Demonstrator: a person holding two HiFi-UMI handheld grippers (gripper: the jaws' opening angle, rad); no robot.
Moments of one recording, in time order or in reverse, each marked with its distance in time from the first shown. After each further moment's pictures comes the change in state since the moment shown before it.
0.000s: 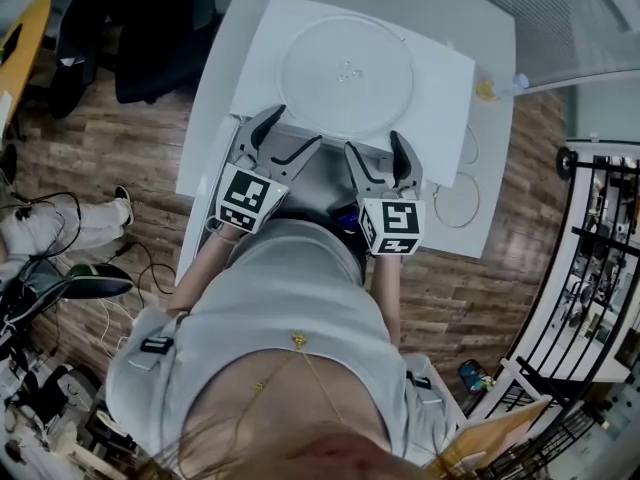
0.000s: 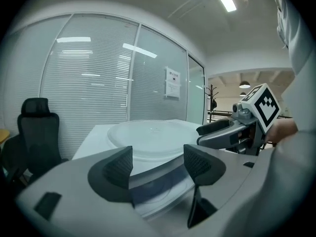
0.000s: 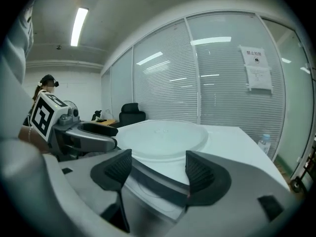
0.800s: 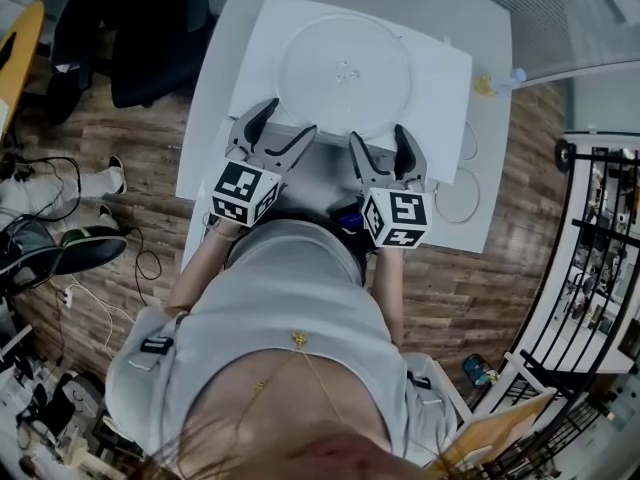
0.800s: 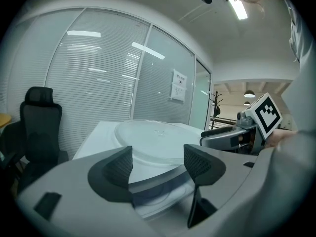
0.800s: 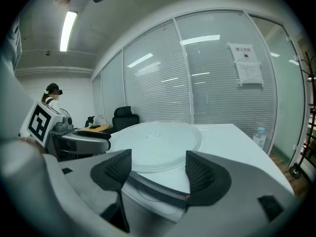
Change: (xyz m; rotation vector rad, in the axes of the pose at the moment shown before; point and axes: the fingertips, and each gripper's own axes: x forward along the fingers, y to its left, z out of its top) left arm 0.003 0.019 0.005 -0.102 -0.015 0.004; right arm 0.005 -0.015 0.008 0.095 -0.012 -0.058
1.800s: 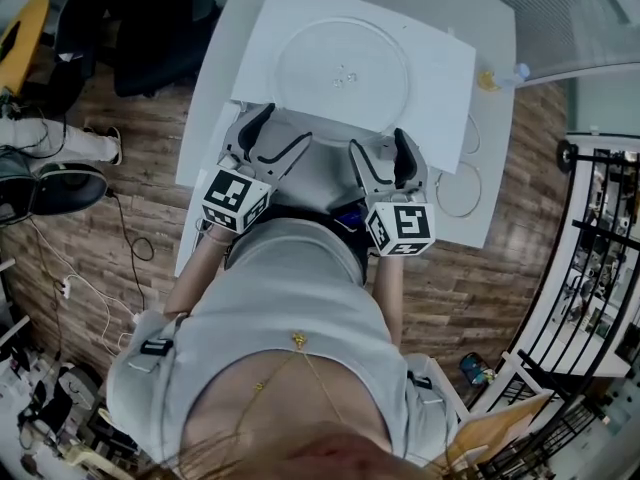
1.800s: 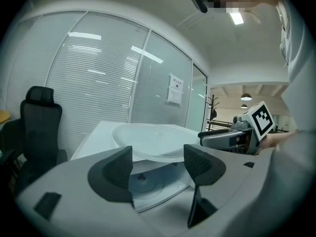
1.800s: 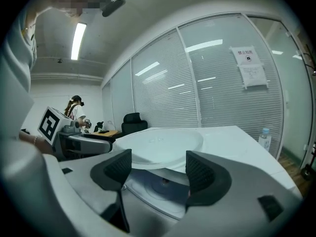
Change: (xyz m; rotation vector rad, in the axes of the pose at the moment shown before) left arm -0.030 -0.017 -0.012 -0.009 -0.043 -0.029; right arm -0.029 0.015 -0.010 -0.013 -0.090 0.096
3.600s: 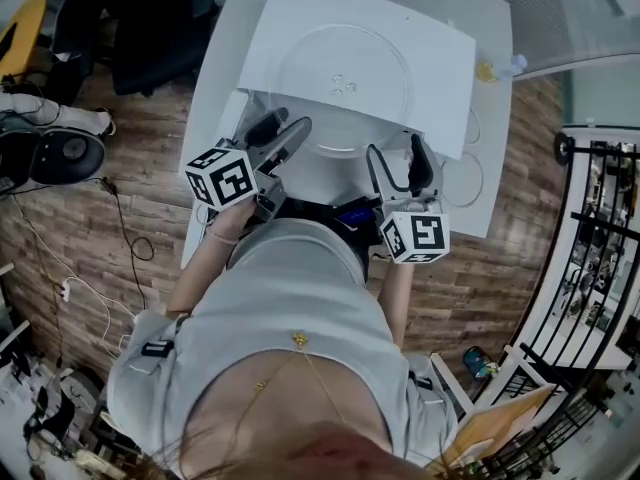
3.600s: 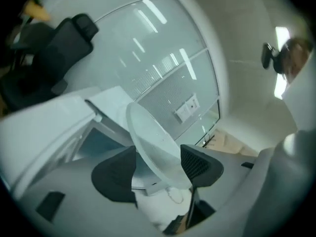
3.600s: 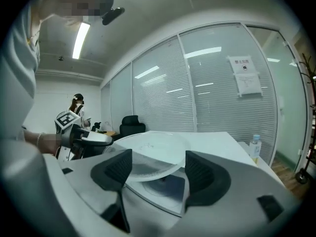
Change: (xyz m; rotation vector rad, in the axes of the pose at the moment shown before) left arm -0.011 0.004 -0.014 -0.704 -0.019 -0.143; right arm -0.039 0.000 0.006 -0.033 -0.041 -0.044
